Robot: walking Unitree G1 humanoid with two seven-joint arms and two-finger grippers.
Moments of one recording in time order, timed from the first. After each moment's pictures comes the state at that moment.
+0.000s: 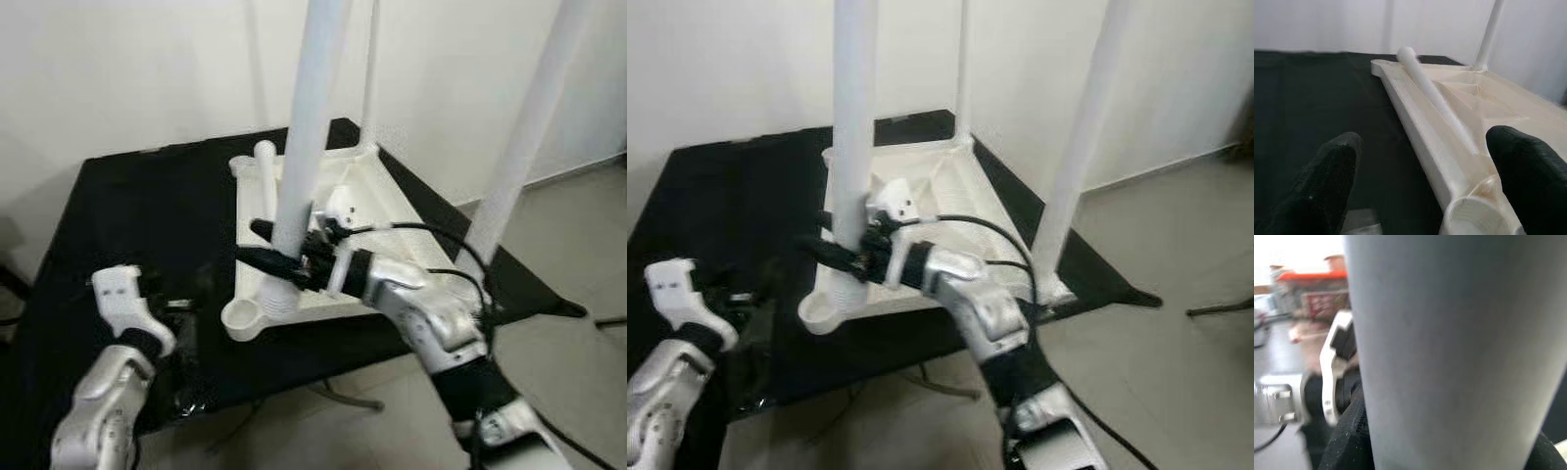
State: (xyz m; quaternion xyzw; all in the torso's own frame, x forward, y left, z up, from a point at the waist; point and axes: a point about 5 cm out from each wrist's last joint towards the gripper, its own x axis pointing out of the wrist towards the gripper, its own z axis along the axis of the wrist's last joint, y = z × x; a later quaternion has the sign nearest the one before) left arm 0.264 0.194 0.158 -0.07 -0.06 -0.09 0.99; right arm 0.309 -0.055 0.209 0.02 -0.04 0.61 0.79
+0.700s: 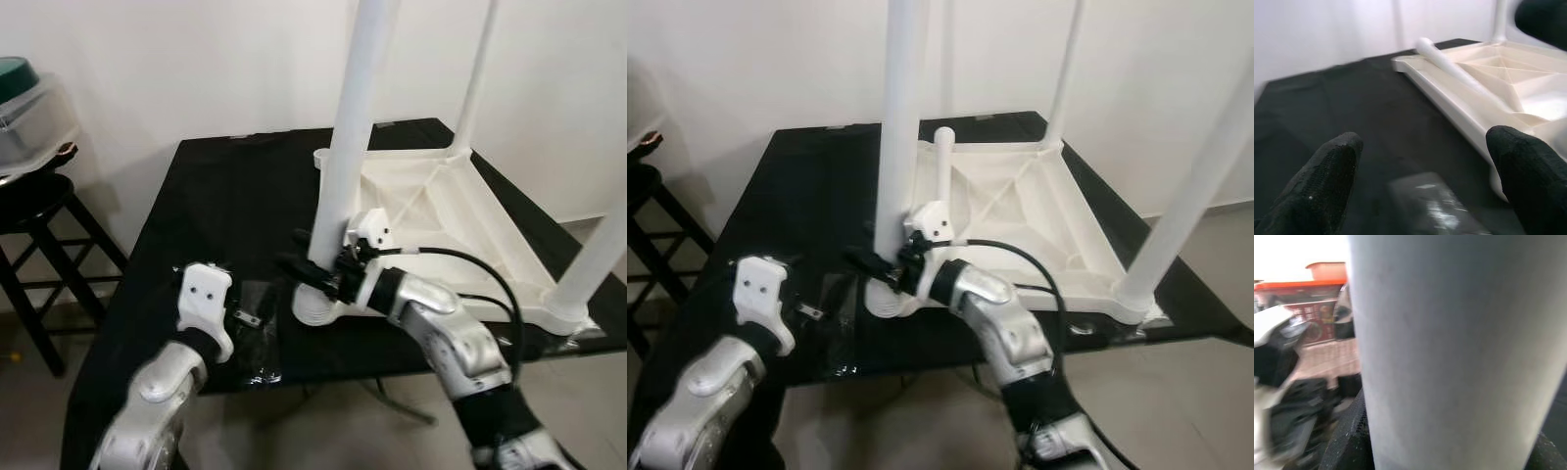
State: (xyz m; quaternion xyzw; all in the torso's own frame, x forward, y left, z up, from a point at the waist) left arm 0.265 0.147 0.166 0.03 -0.07 -0.16 0.99; right arm 0.311 -0.067 0.196 0.04 -0.05 0.50 0.86
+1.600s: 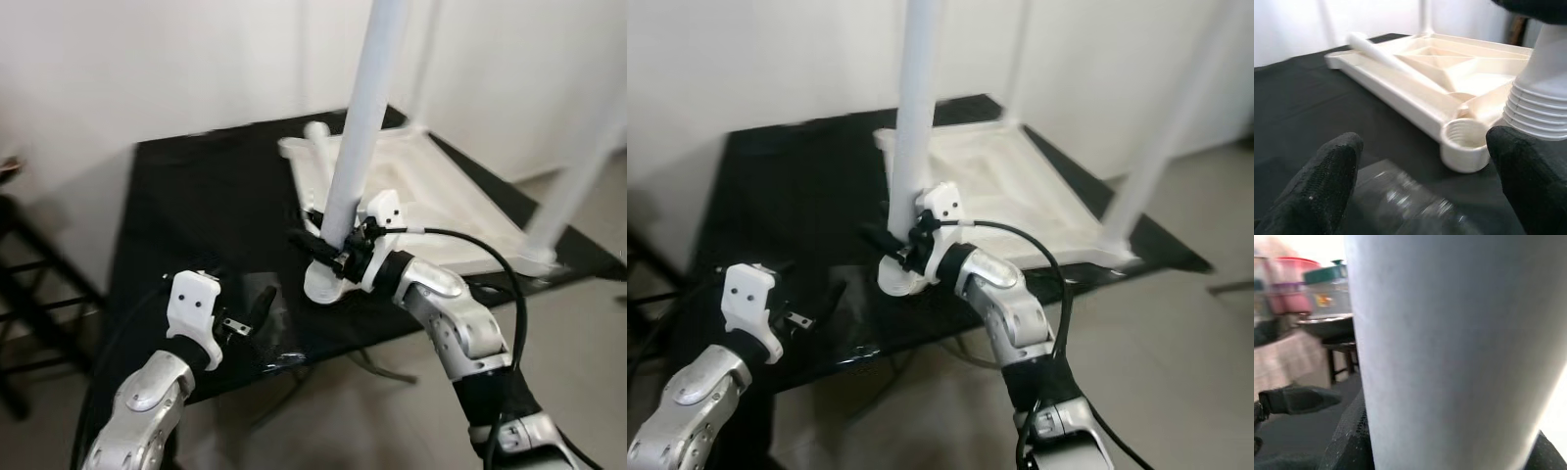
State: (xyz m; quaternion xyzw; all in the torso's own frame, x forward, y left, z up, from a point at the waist) left arm 0.254 0.151 0.156 0.01 -0.05 -0.16 0.99; right arm 0.335 -0.096 0.206 0.01 -0.05 0.44 0.90
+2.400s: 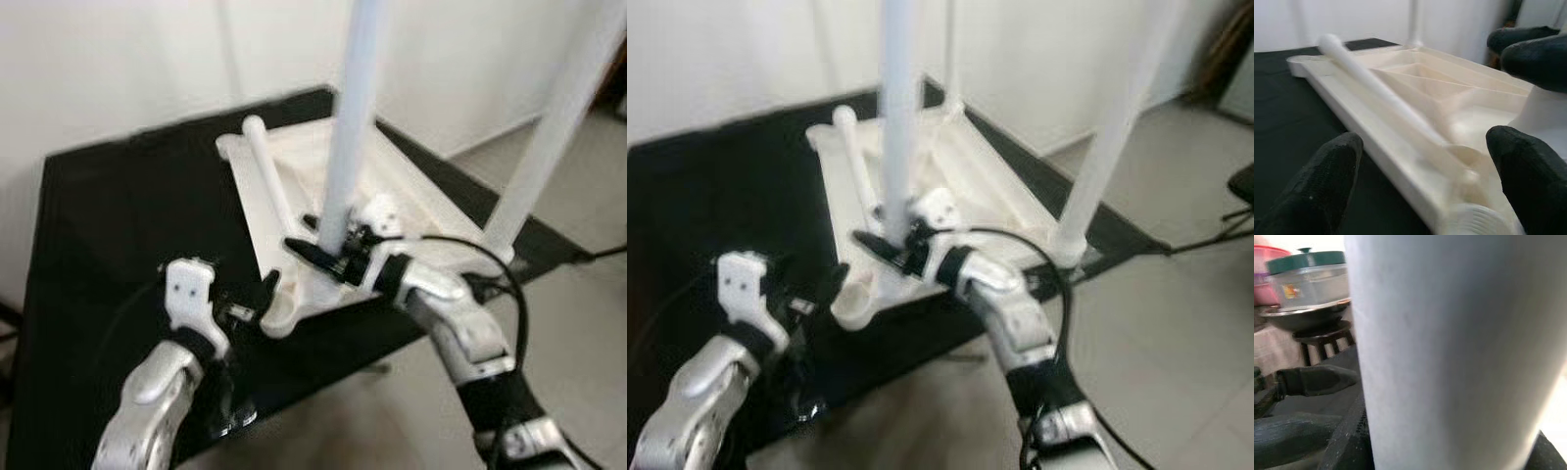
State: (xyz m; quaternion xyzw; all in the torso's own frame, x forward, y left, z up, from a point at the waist) left arm 0.254 0.149 0.160 -0.05 -0.07 -0.16 0.98; right arm 0.319 -0.084 0.194 0.01 -0.05 0.47 0.88
